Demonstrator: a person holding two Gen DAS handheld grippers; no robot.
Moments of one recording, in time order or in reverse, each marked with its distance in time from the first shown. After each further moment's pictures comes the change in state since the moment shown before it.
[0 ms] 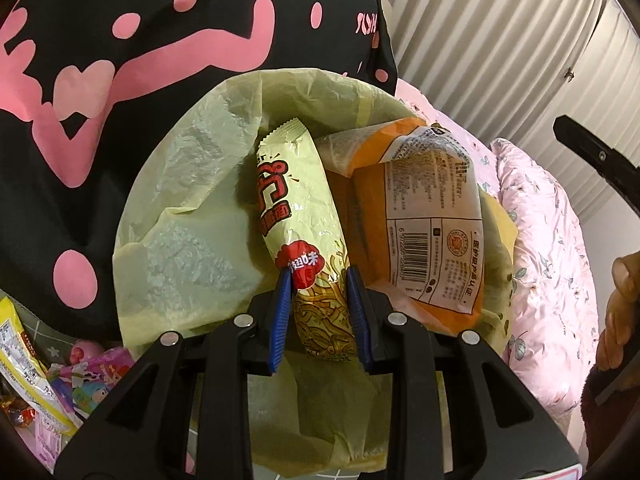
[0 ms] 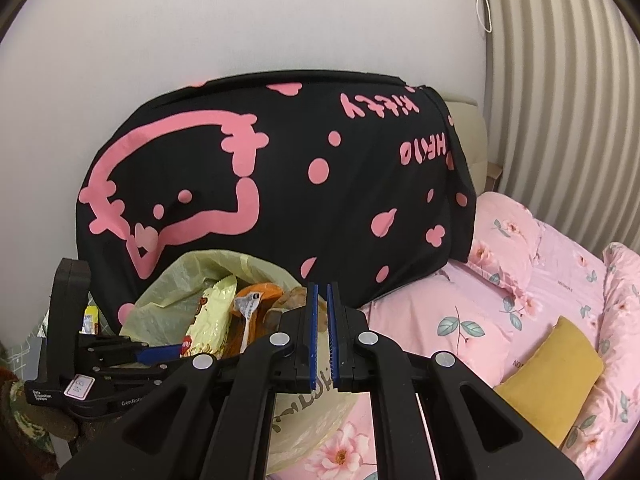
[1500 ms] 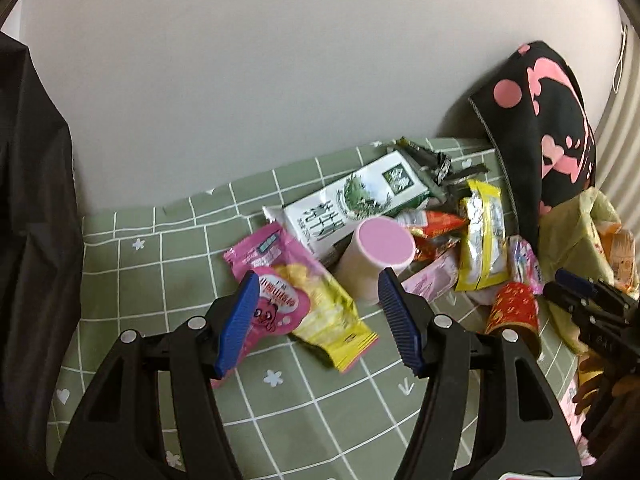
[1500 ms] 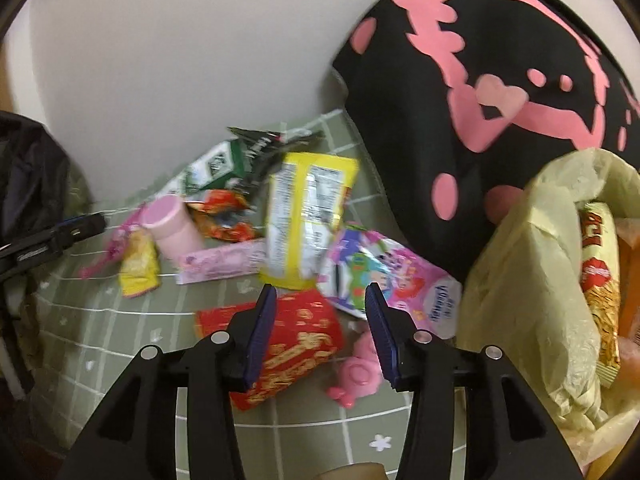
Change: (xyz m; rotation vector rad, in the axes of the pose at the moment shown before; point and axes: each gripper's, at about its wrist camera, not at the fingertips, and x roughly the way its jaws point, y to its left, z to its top) left arm -0.243 0.221 -0.252 -0.530 -0.307 0.610; right arm 0.052 0.284 -0.117 -0.357 0.229 0.469
